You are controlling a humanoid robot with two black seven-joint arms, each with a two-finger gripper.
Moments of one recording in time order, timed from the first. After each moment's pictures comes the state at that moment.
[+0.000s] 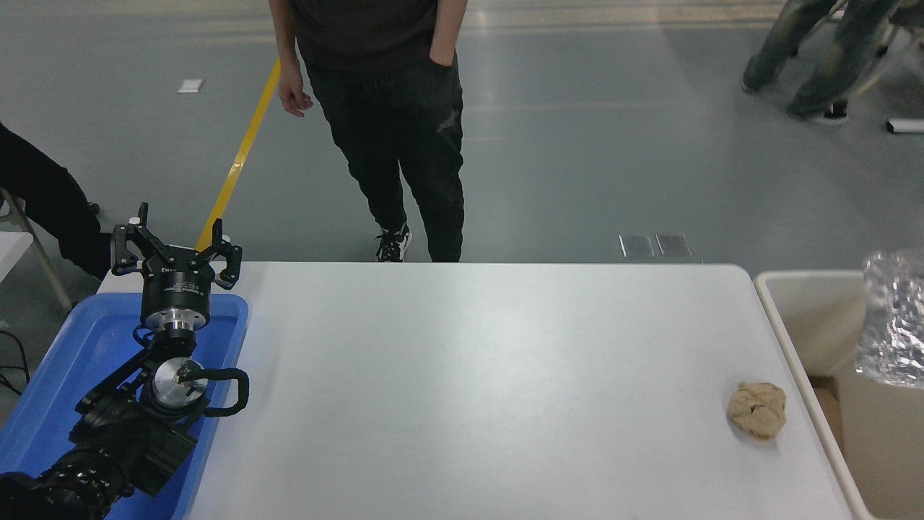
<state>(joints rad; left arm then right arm) -0.61 0.17 -1.00 -0.41 -0.12 -0.52 -0.60 1.06 -0.73 -0.89 0.55 -0.58 0.05 -0.14</state>
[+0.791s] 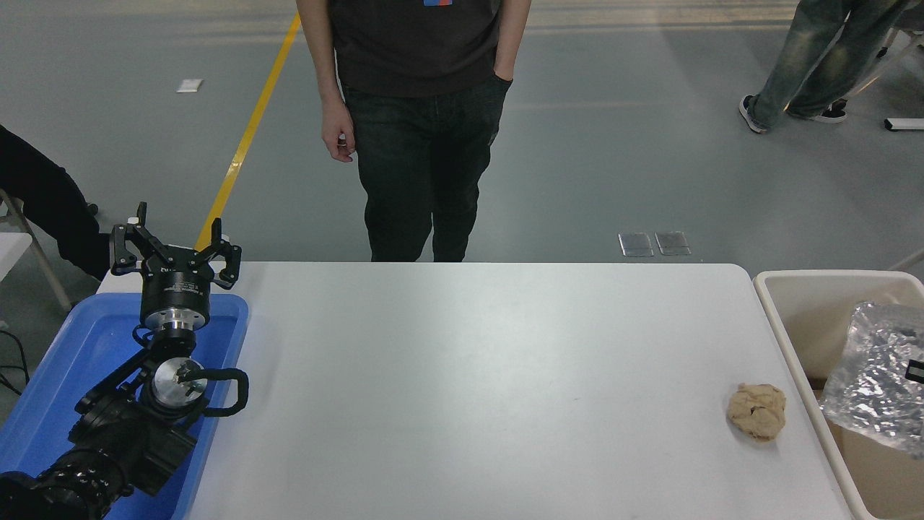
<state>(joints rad) -0.61 0.17 -1.00 -0.41 -0.12 -0.52 -0.60 0.80 -0.58 -0.75 0.36 -0.53 -0.06 -0.15</state>
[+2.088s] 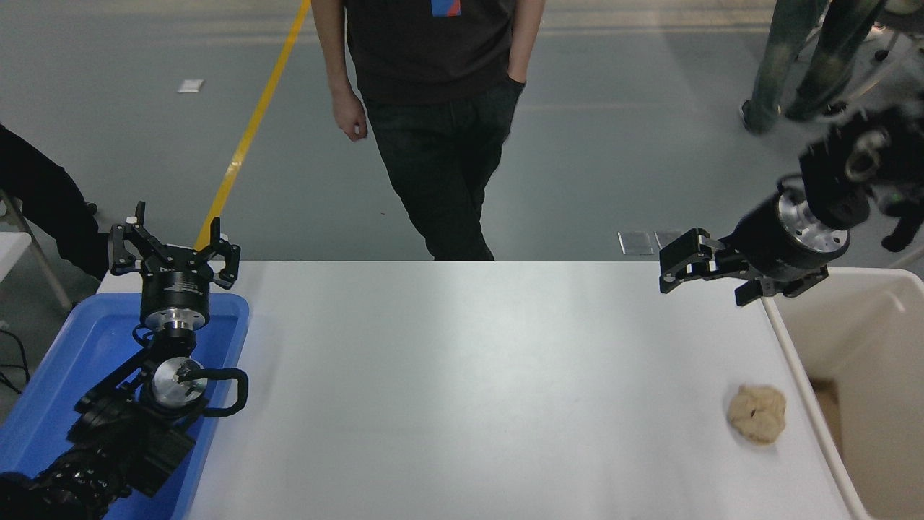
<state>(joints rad) -0.61 0.17 -1.00 -0.41 -0.12 -0.52 -0.60 2.16 -0.39 -1.10 1.47 -0.10 0.65 -0.15</state>
